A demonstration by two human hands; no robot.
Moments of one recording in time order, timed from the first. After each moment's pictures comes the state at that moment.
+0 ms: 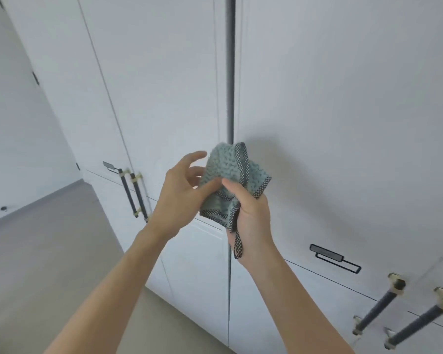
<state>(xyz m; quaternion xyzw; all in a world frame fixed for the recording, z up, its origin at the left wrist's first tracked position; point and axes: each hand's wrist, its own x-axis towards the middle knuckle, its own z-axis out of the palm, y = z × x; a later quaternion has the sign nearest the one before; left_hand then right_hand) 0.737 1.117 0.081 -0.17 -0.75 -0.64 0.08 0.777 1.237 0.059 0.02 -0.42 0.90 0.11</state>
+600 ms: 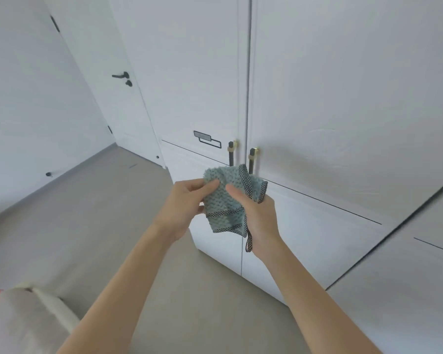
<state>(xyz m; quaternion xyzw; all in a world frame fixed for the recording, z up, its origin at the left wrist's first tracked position) 0.556 0.754 -0.044 -0.01 -0.70 -0.71 -0.12 0.600 0.909 -0.057 -0.12 -0.53 0.84 0.02</state>
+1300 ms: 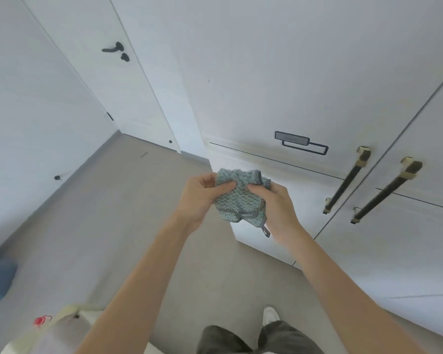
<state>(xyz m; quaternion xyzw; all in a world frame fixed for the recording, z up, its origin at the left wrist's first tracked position) 0.315 0.576 -0.127 0.02 -0.68 -0.71 -0.19 0.366 0.742 -0.148 -0.16 -0.56 0.81 -0.02</state>
